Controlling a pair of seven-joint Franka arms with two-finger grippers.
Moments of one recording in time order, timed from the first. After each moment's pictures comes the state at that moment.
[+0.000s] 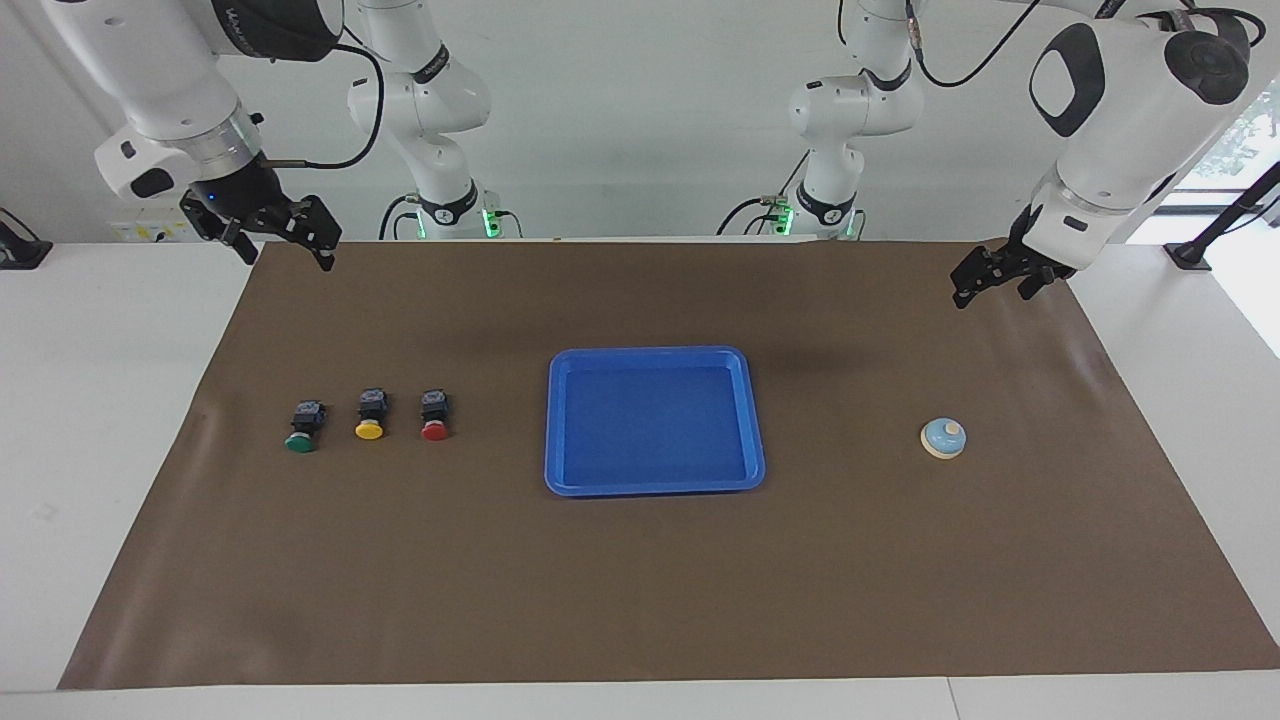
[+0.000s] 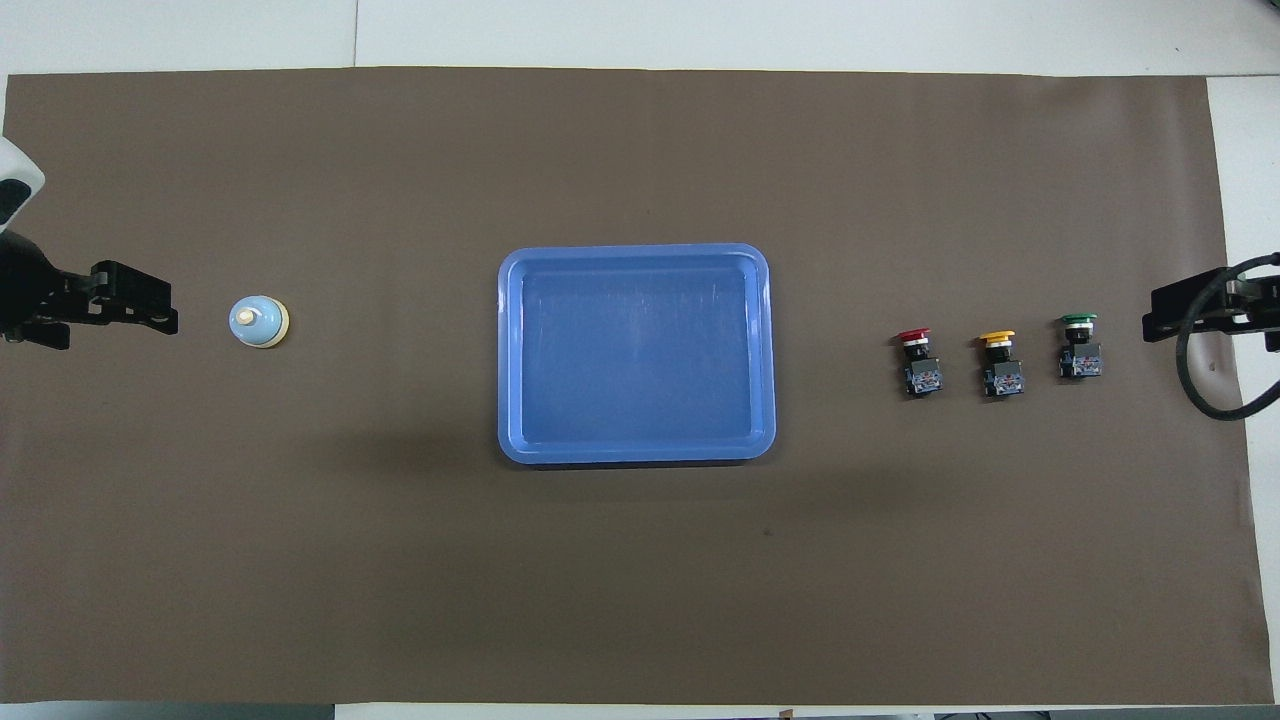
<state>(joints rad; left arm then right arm) 0.01 0.02 -0.04 -1.66 0.00 1.59 -0.09 0.11 -0.03 -0.16 -1.60 -0.03 1.50 0.06</state>
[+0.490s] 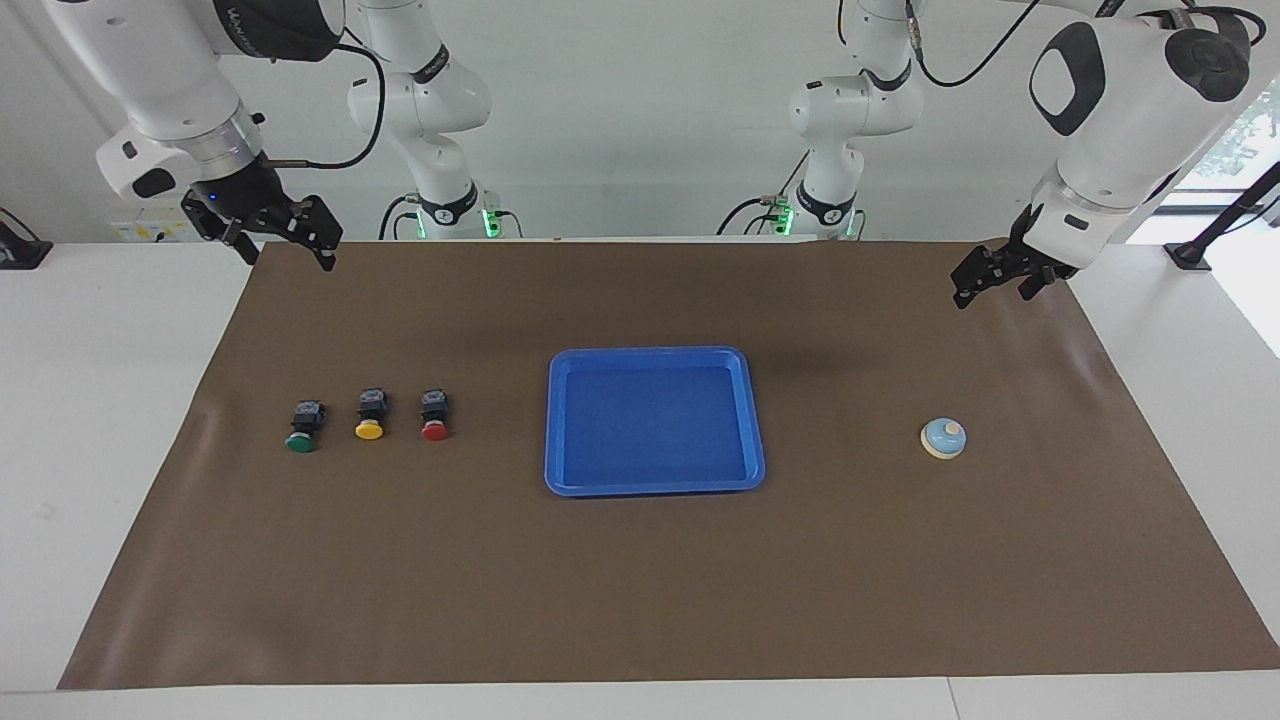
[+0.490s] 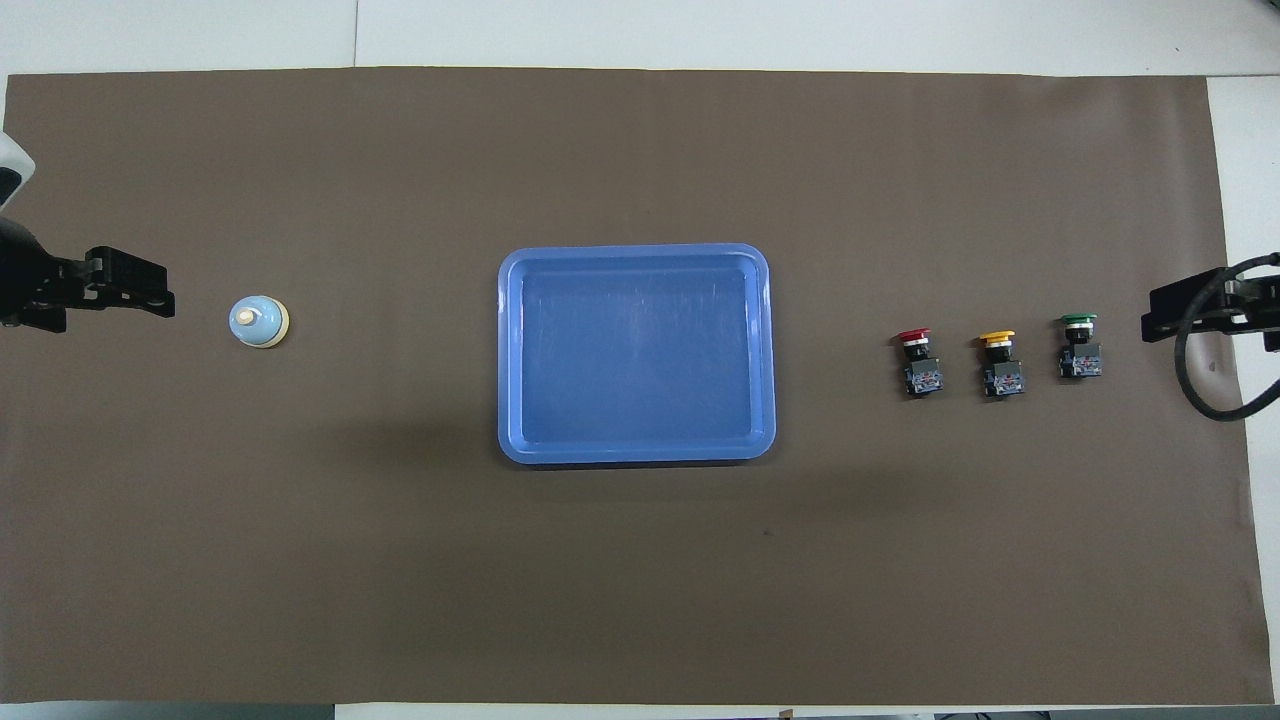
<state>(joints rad) 0.01 0.02 -0.04 -1.66 0.00 1.64 -0.09 0.11 -0.03 -0.16 -1.60 -0.03 1.50 0.06</state>
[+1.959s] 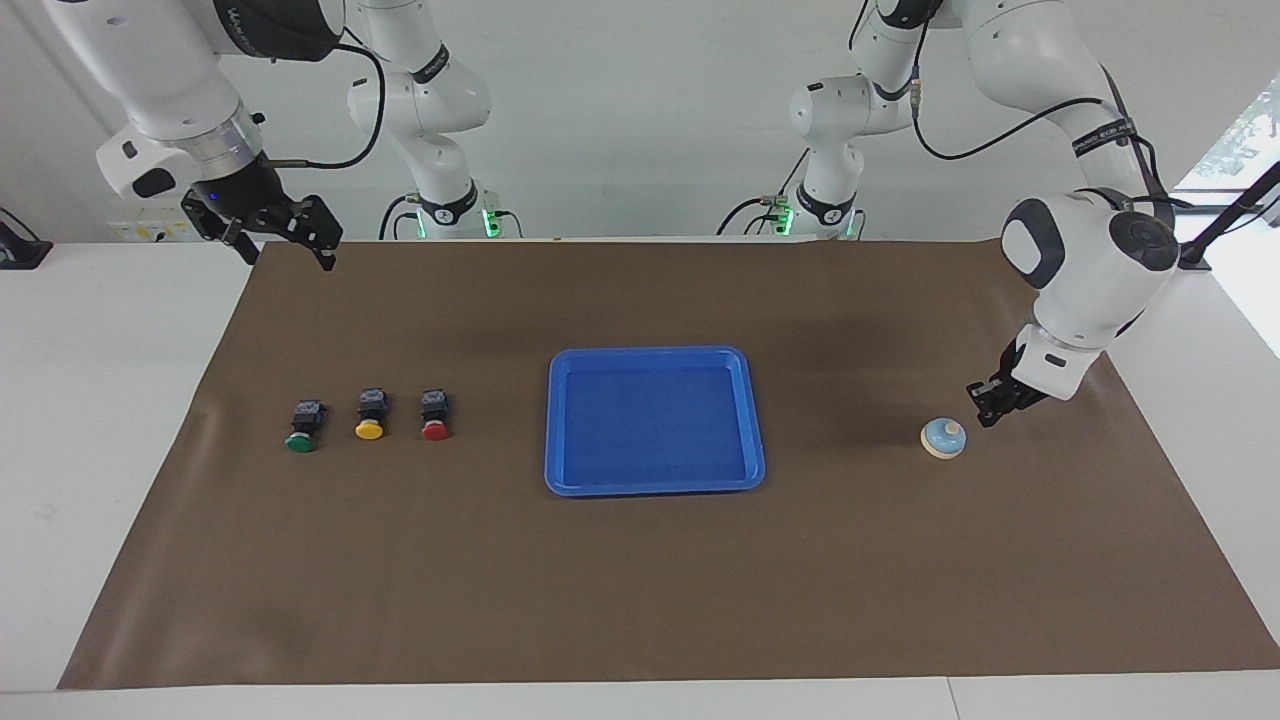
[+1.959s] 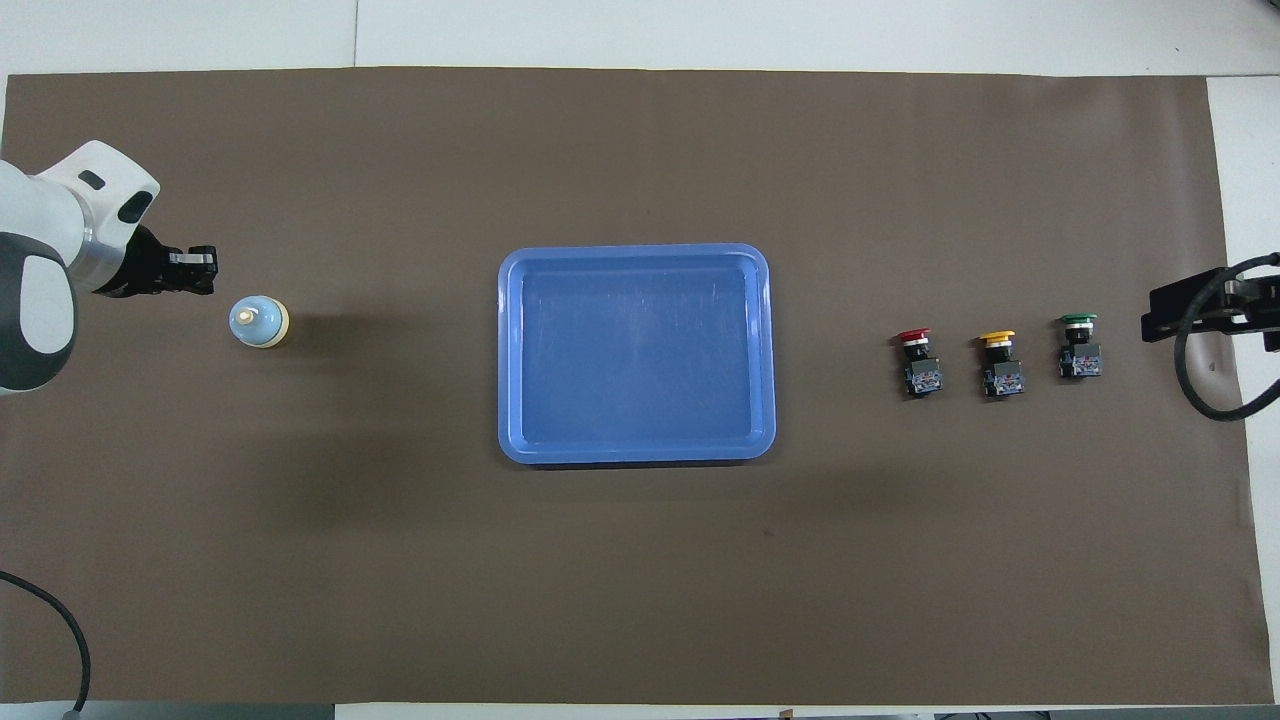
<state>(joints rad) 0.07 0.24 -0.04 -1.89 0.00 2.19 -0.04 0.11 -0.03 -0.16 -1.60 -0.03 1.50 0.06</state>
